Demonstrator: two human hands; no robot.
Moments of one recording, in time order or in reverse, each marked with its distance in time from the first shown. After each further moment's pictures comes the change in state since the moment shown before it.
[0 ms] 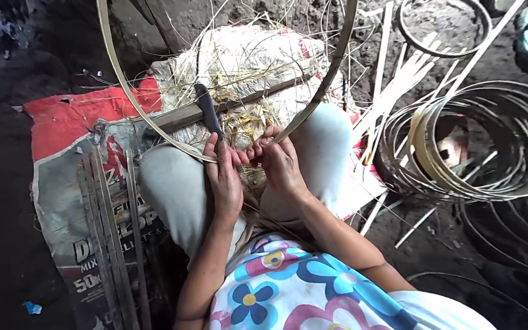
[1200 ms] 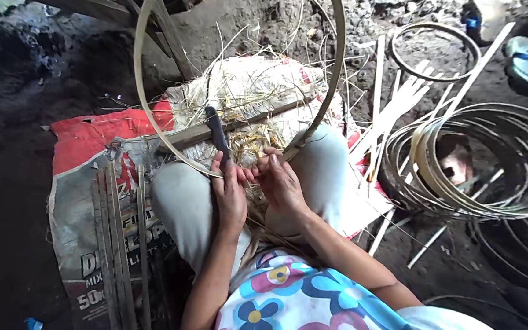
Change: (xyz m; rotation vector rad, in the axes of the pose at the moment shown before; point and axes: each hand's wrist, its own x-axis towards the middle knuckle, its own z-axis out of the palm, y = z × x) left_hand 0.007 -0.006 -0.004 -0.076 0.067 -0.058; right_hand 0.001 0.019 0.001 0.237 -0.023 0.051
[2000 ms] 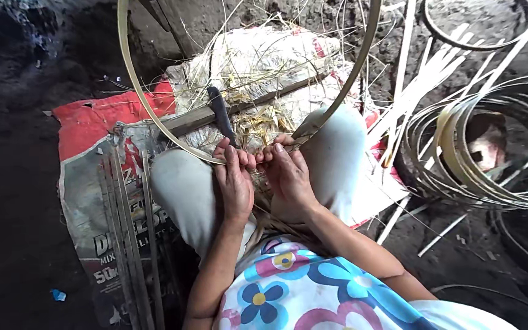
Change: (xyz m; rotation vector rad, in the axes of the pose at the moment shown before) left_hand -0.007 0.007 0.004 -0.091 -0.026 0.044; right_hand -0.008 -0.007 0.011 -0.018 0.039 -0.060
